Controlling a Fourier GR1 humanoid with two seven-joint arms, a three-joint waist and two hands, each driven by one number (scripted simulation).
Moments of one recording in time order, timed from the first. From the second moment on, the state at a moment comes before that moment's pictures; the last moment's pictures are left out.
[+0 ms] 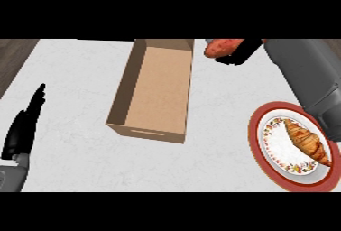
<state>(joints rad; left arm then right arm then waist) -0.13 0.49 -0.04 -1.32 -0.07 0.24 0.07 -1.30 -0.37 0.20 -0.33 0.49 0.10 -0.88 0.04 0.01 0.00</state>
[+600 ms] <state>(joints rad) -0.14 0.48 -0.01 -1.30 -0.07 0.22 0.07 -1.47 -0.13 0.12 -0.25 0.43 0.17 -0.60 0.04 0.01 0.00</state>
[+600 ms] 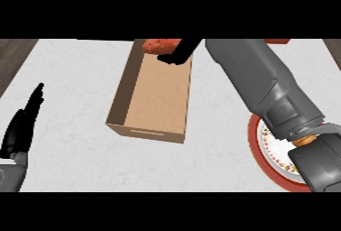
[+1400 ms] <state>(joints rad) -0.21 0.45 -0.04 -1.30 -0.10 0.18 0.07 -1.49 0.00 0.16 -0.14 0.41 0.04 -0.39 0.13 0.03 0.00</state>
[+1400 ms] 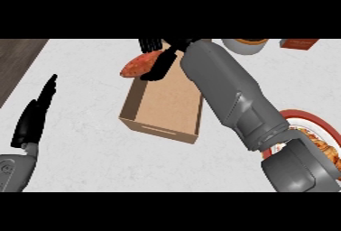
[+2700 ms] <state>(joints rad) -0.21 0.45 -0.01 -1.27 -0.11 0.18 0.05 -1.43 -0.12 -0.08 -0.15 0.09 0.13 -0.52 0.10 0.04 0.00</state>
